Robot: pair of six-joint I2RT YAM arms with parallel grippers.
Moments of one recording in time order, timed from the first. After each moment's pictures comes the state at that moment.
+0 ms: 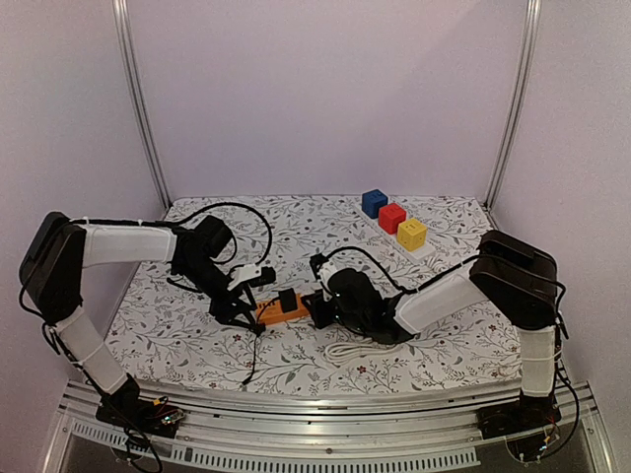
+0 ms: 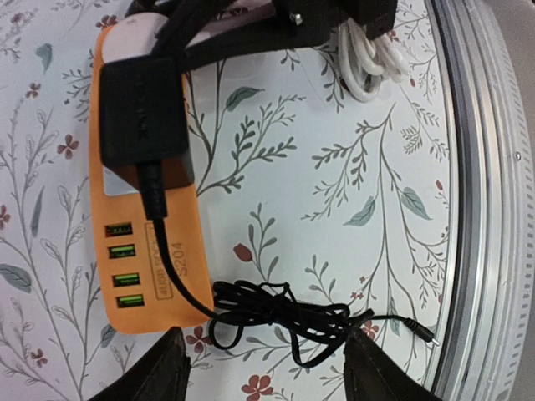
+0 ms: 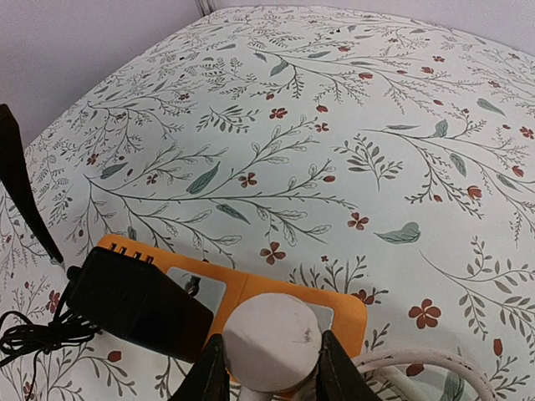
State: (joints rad) left arm -0.50 1.68 1.00 -0.67 0.59 0.78; right arm 1.06 2.11 1.04 0.50 0.25 0.39
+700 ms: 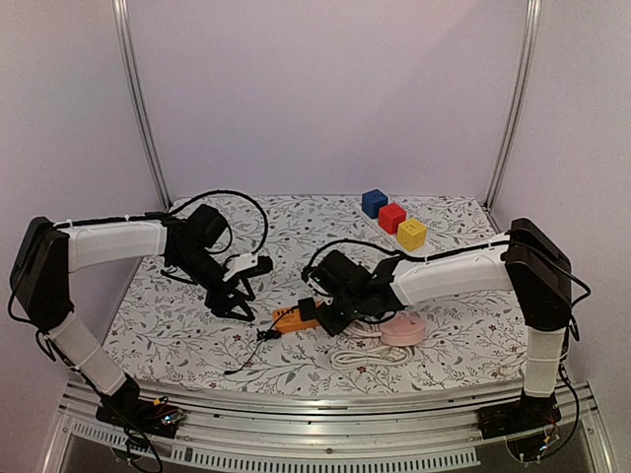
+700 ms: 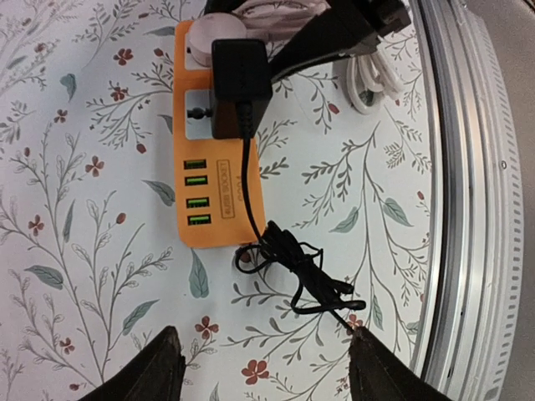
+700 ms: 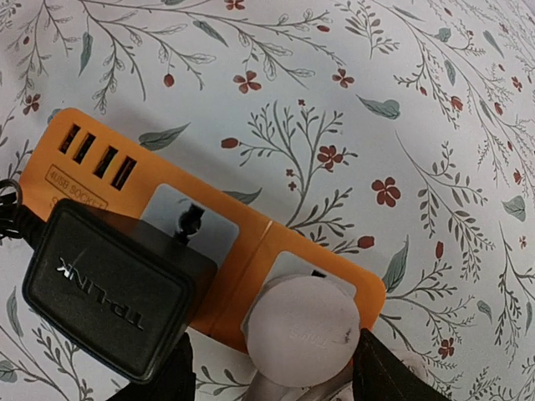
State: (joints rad) left arm -0.49 1.60 1.05 -0.75 0.60 0.78; right arm 1.07 2.00 1.32 -0.33 0.26 0.20
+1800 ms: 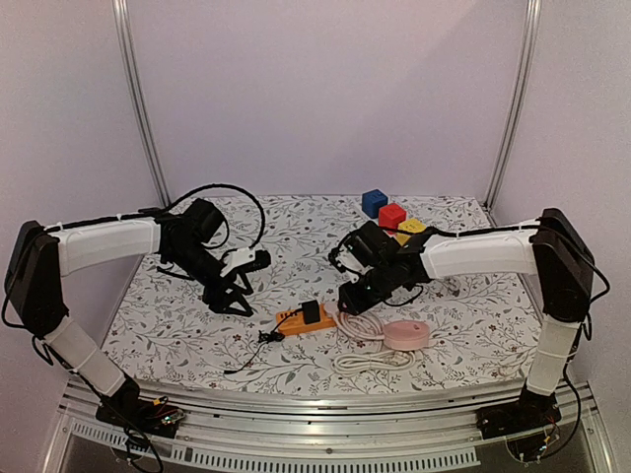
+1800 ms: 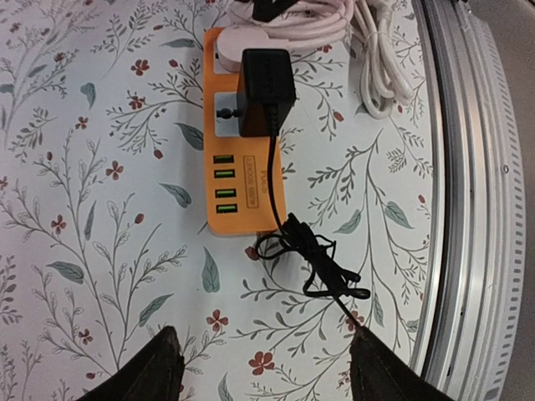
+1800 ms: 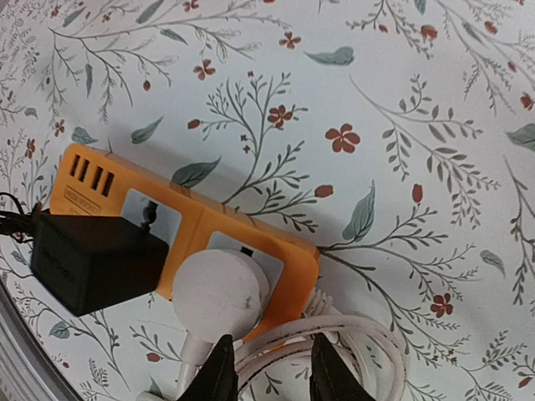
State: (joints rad) left arm -0.49 1.56 1.07 -0.76 0.57 0.77; right arm 0.90 1.83 1.30 -0.45 -0.04 0.29
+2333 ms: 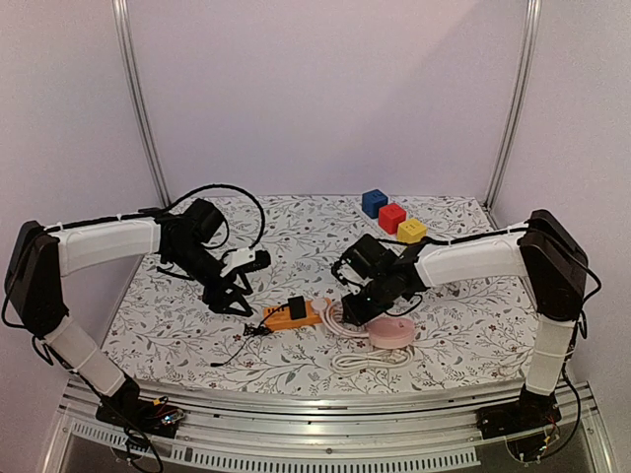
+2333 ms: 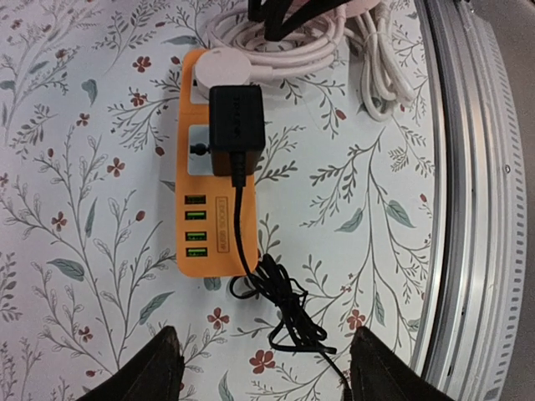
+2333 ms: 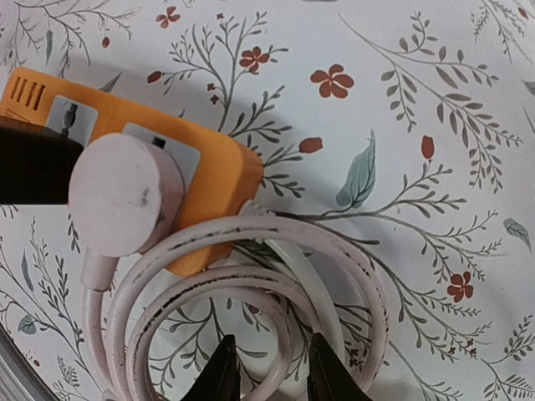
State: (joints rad) left arm -0.49 1.56 1.07 -0.76 0.57 0.76; right arm 0.91 1.92 1.21 -0.39 -0.04 0.33
